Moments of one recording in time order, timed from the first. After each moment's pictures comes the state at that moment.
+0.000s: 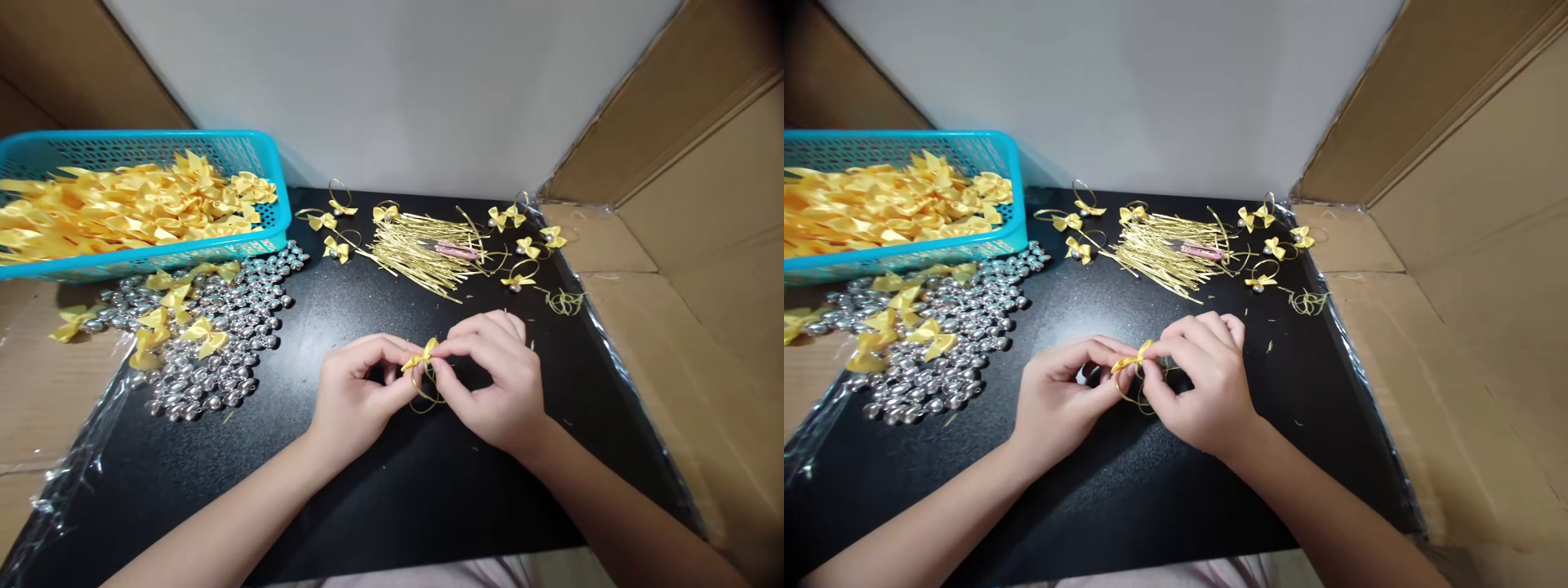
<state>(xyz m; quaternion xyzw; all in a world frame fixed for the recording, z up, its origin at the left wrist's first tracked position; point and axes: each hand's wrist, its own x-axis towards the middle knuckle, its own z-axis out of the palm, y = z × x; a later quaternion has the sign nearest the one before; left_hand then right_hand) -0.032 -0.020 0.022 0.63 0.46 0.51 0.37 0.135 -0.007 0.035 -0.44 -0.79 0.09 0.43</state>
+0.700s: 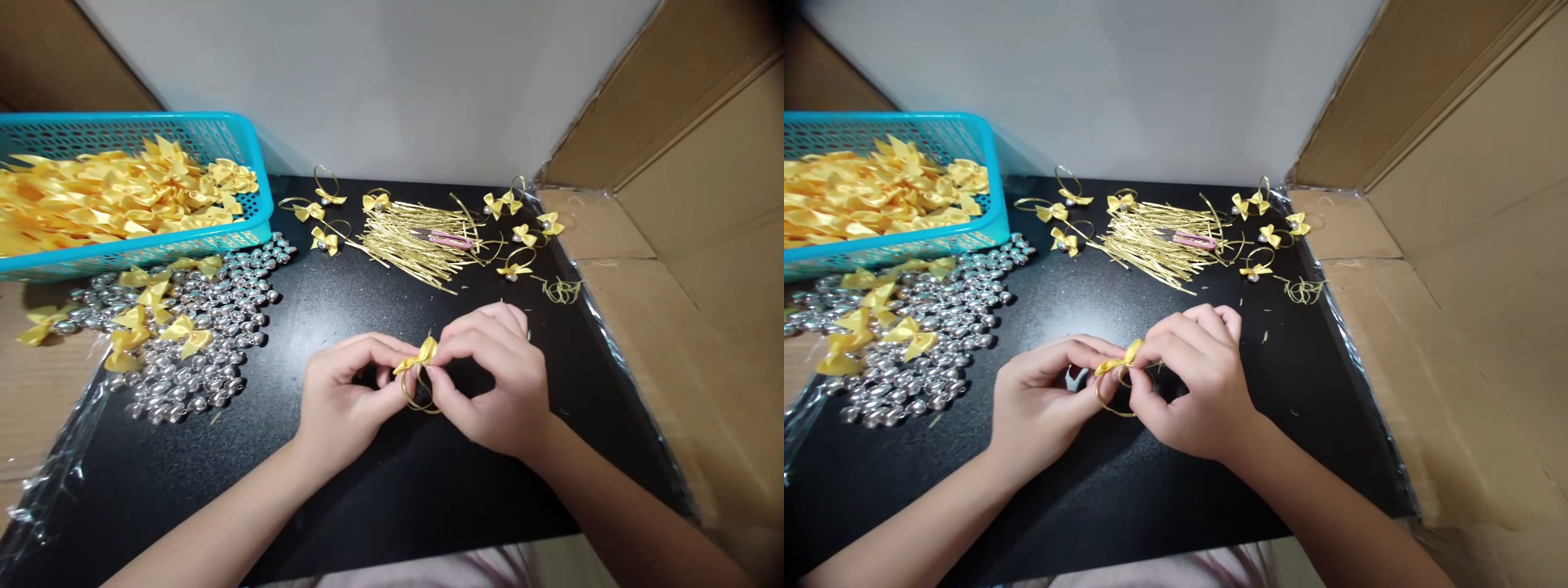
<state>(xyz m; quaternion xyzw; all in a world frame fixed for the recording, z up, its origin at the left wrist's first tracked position) -0.033 -0.024 0.026 0.63 0.45 0.51 0.37 0.135 -0.014 0.044 -0.43 -0.79 0.10 0.42</state>
